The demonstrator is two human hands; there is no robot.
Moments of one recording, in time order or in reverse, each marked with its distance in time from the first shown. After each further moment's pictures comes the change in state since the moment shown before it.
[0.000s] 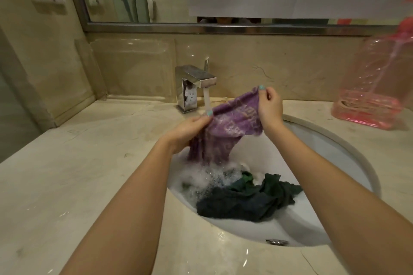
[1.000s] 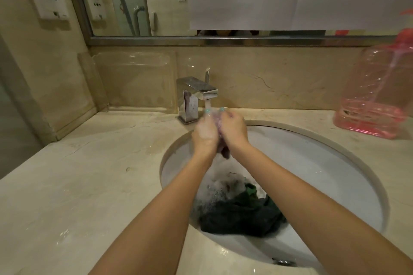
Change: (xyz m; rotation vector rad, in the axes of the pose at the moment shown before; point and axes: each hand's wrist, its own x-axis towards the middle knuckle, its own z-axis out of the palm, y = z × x) left_hand 0.023 0.016 0.050 -0.077 0.610 0.079; right_hand -0.057 -0.027 0.061 0.168 -0.274 0.290
